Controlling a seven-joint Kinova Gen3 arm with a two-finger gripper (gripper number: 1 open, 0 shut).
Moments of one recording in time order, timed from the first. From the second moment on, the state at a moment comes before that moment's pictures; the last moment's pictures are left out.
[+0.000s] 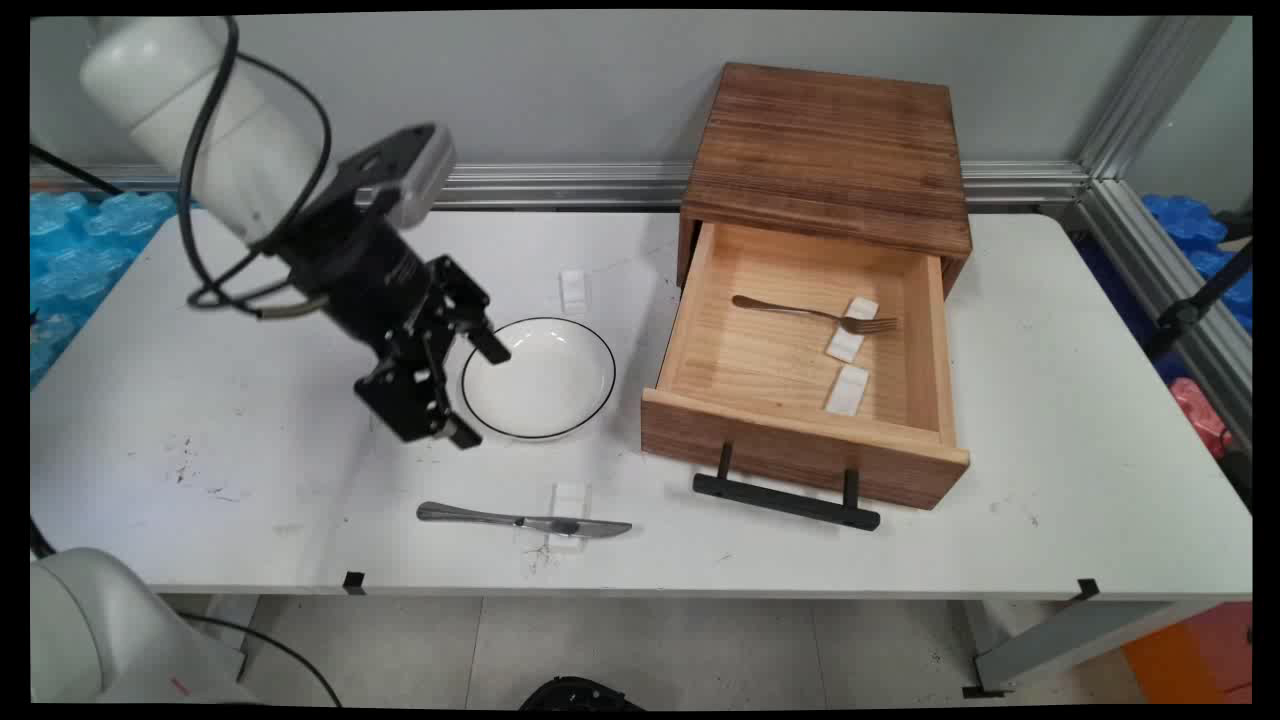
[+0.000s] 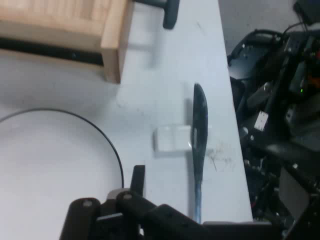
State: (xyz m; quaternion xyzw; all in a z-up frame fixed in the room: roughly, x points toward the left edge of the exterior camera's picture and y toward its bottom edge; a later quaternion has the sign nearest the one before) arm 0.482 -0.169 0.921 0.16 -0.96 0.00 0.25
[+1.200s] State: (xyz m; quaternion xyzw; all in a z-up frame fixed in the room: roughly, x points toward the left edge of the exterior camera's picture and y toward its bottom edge) arm 0.461 -0.138 0.844 0.13 -0.97 0.00 0.19
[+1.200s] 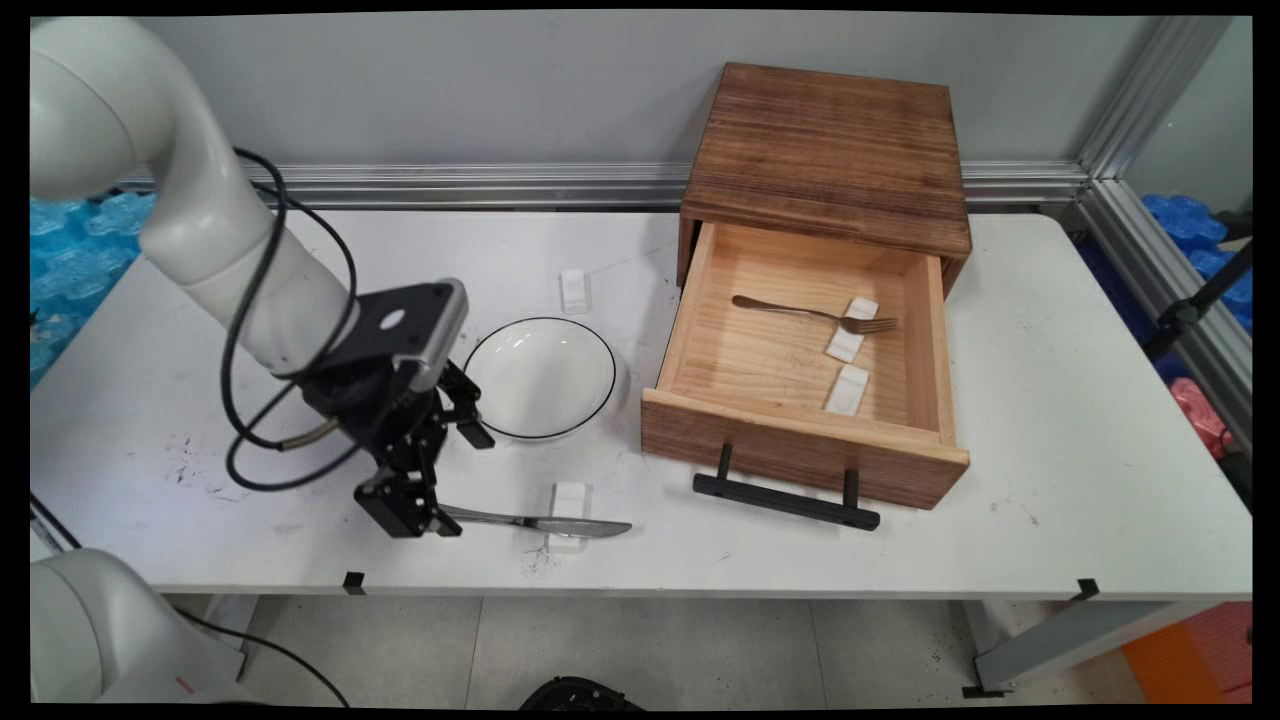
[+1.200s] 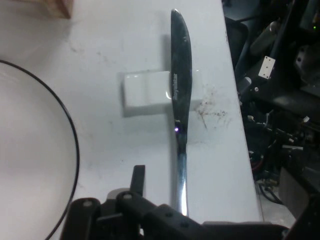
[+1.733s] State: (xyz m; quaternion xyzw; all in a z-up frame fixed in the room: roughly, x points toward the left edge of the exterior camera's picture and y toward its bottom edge) arm 0.446 -0.141 0.814 0.15 -0.97 -0.01 0.18
